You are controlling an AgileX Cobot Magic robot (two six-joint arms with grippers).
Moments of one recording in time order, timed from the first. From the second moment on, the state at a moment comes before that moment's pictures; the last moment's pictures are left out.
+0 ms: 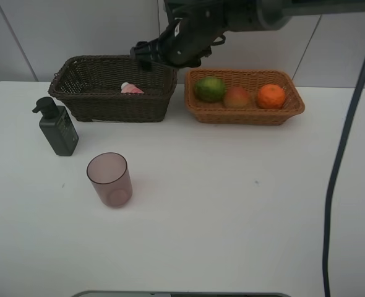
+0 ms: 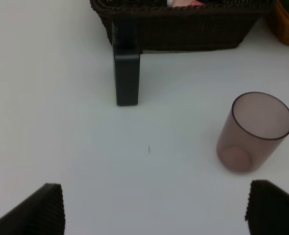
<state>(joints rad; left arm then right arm) -0.06 -0.01 -0.50 -0.08 1.06 0.04 0.60 2.16 -1.74 -0.09 0.51 0.23</state>
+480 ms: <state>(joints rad) -0.06 -0.01 -0.50 -0.08 1.06 0.04 0.32 1.87 -1.41 -0.08 0.95 0.22</state>
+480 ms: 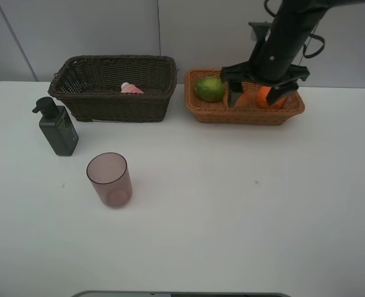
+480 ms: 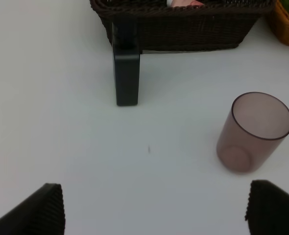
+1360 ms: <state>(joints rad) -0.06 -0.01 -0.50 -0.08 1.06 0.04 -0.01 0.68 -0.88 -0.09 0.99 0.21</state>
